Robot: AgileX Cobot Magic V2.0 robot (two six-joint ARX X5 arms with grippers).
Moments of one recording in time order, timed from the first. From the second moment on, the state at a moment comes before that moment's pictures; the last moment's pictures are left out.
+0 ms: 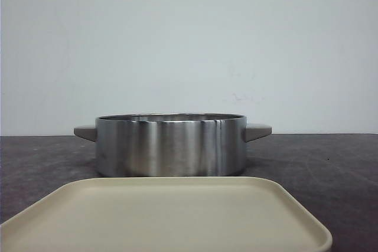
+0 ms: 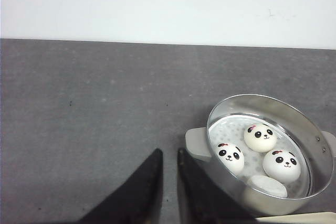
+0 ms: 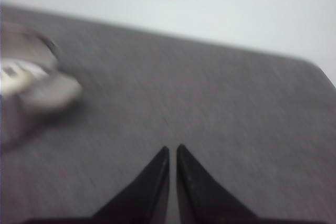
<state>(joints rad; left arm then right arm) -0.34 0.63 1.17 -0.90 -0.19 -0.17 0.16 0.14 0.21 -0.32 0.06 -0.10</state>
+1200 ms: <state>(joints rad) -0.34 0.63 1.17 -0.90 -0.19 -0.17 0.05 0.00 0.02 -0.17 -0.02 -0.05</state>
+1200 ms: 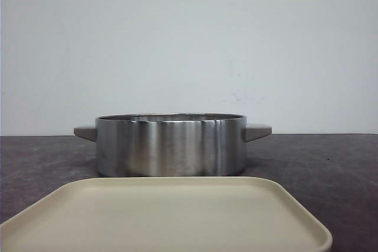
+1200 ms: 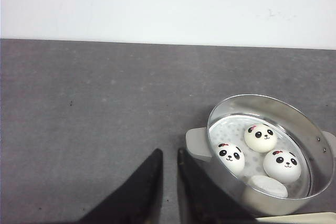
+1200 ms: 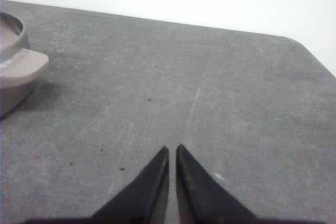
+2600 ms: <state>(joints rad) -0.11 0.16 0.23 -0.11 -0.07 -0.07 0.05 0.00 0.02 -0.17 -0.02 -0.05</state>
